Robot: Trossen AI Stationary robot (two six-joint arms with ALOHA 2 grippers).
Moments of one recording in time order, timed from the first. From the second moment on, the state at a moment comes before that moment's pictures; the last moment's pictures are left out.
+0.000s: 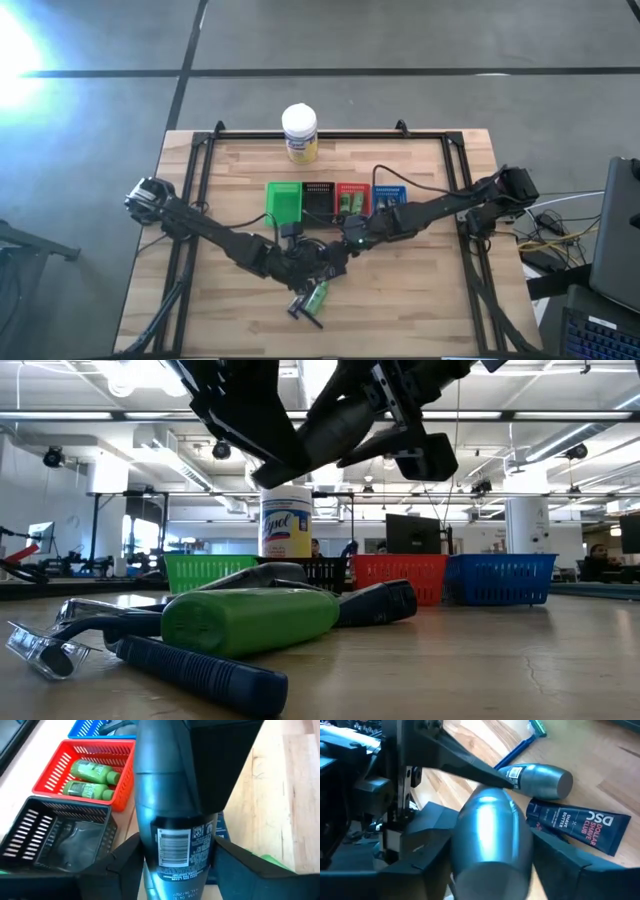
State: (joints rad) left arm -0.43 1.68 1.21 -0.40 -0.57 -0.38; right arm 0.21 1.67 1.14 -0.17 -0.04 1.20
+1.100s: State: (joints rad) left arm -0.50 1.56 1.07 -0.60 -0.23 -0.89; right arm 0.09 1.30 0.96 -1.00 0.28 1.17
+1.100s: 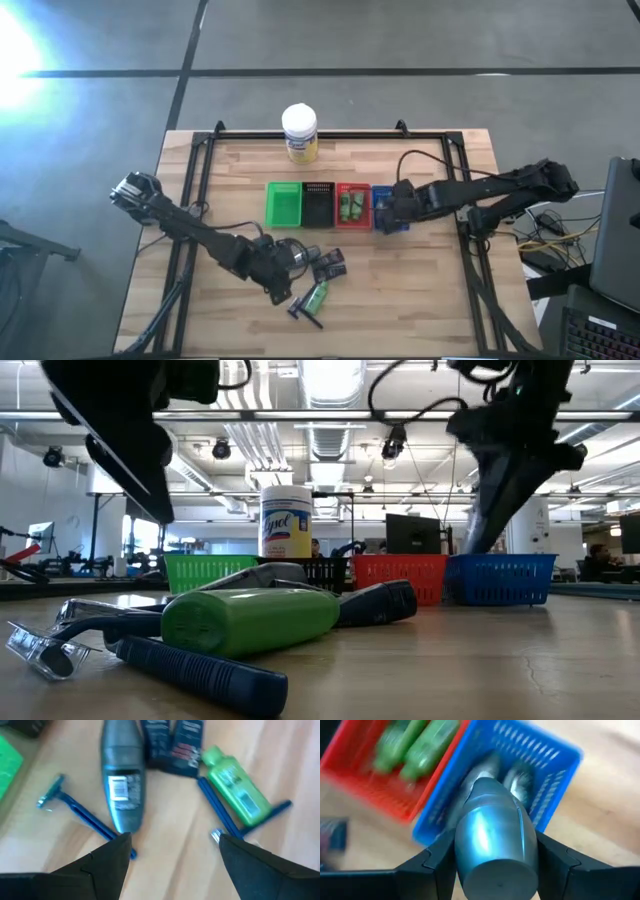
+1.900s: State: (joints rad) left arm -0.50 1.54 1.06 -0.54 -0.29 -0.87; right arm -0.55 1.51 1.00 -1.13 -0.57 0.59
